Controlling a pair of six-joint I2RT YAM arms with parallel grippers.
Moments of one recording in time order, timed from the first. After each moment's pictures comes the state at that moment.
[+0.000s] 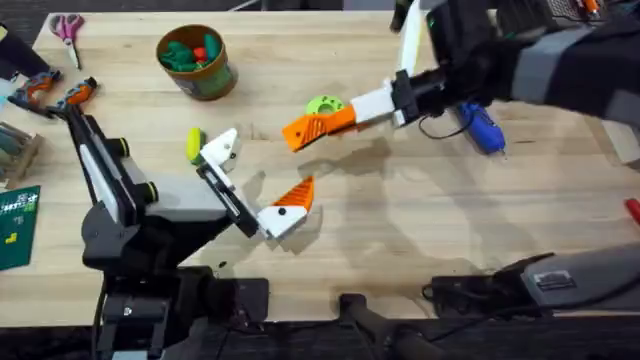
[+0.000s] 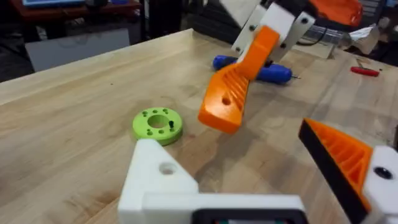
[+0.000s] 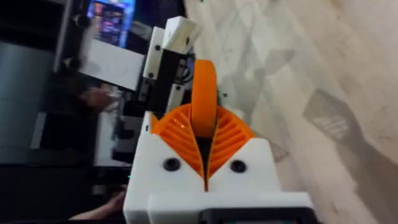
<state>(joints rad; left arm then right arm) 0.02 0.01 0.01 -0.08 0.90 -0.04 0.31 1.62 1.01 -0.47 -1.29 0.08</state>
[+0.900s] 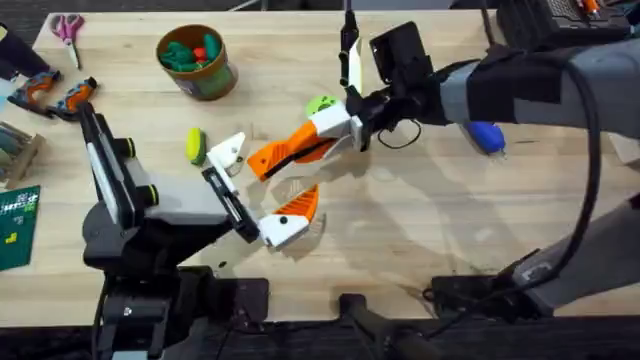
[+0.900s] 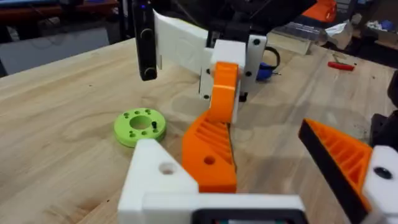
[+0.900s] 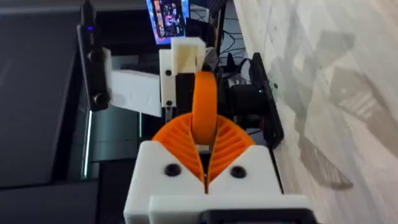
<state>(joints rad) 0.02 0.01 0.01 -0.09 0.98 -0.04 0.47 1.81 0.98 -0.06 -1.46 0.67</state>
